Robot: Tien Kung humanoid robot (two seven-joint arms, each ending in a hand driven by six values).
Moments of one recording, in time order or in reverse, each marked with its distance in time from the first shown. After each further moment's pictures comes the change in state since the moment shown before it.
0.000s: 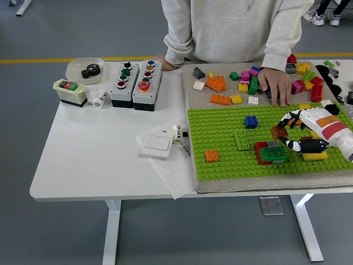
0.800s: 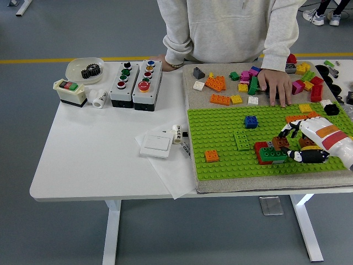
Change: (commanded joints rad) left arm 0.005 0.000 -0.003 -0.001 0.009 -0.004 0.003; right arm -0.051 -0.004 0.000 -0.001 -0.028 -0.022 0.004
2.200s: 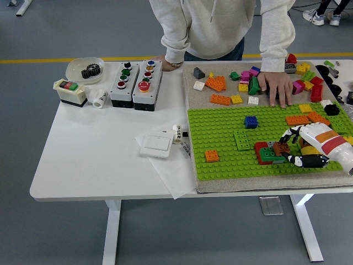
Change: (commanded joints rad) left arm 0.000 -0.002 -0.001 0.000 0.009 -0.003 0.000; right arm 0.003 0.008 -0.026 -0.031 0.005 -0.003 0.002
